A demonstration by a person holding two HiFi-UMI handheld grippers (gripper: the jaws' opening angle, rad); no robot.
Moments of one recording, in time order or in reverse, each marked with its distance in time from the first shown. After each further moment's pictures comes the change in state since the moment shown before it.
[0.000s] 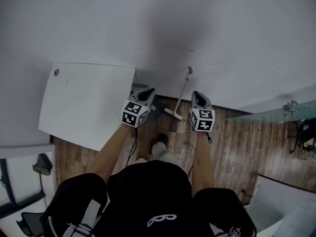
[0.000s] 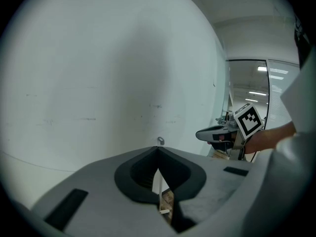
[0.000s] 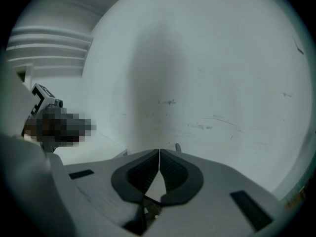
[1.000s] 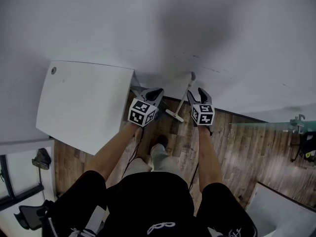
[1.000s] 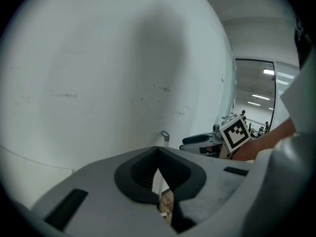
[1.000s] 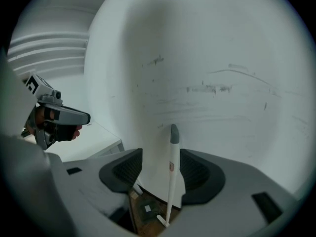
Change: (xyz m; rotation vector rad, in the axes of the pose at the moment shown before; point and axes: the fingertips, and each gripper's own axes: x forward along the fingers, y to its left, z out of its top) left arm 0.101 0.013 -0.027 -0.057 0.037 -0.005; right arm 0.120 -0.041 -0.056 0.013 0.070 0.139
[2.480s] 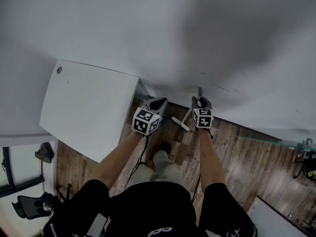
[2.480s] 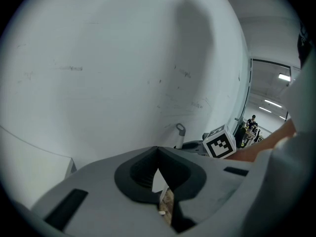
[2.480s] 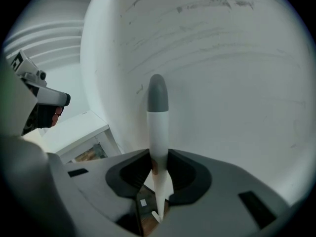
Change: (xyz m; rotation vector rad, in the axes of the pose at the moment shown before) left arm 0.044 0.036 -0.025 -0.109 0.058 0.081; right arm 0.102 -0.033 -0.047 -0.026 0.120 0.020
